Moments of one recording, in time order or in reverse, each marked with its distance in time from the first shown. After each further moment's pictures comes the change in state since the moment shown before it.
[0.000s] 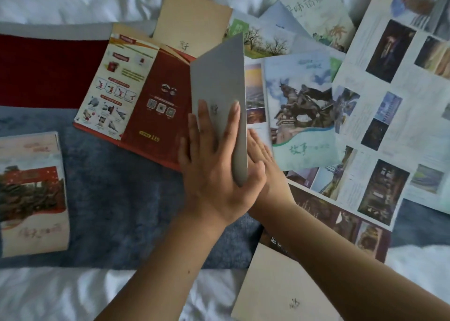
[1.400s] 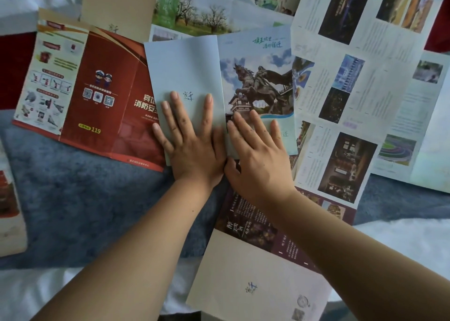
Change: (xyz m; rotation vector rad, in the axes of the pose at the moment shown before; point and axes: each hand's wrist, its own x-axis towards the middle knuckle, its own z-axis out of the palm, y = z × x) left_hand 0.018 0.002 0.123 0.380 0.126 -0.048; right_hand -0.031 0.068 -0.025 -0.173 0.288 0.026
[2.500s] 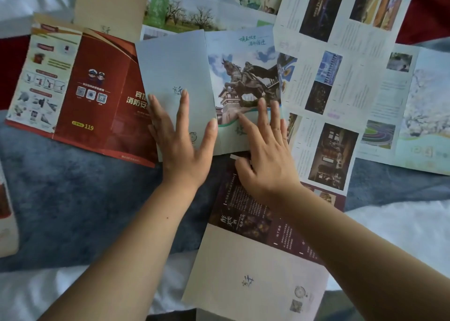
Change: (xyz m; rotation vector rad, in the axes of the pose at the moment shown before) left_hand -0.007 -0.004 -0.042 -0.507 -0.091 -0.065; right_hand -0.024 0.019 -0.013 0.169 -0.123 0.130
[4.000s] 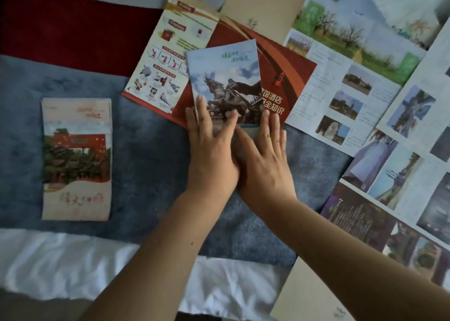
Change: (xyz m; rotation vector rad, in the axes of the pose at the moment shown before) left_hand 0.009 -0.087 -0.120 0.131 -0.160 -0.157; right_hand 0.045 -0.163 0.102 -0.154 -0.117 -0.173
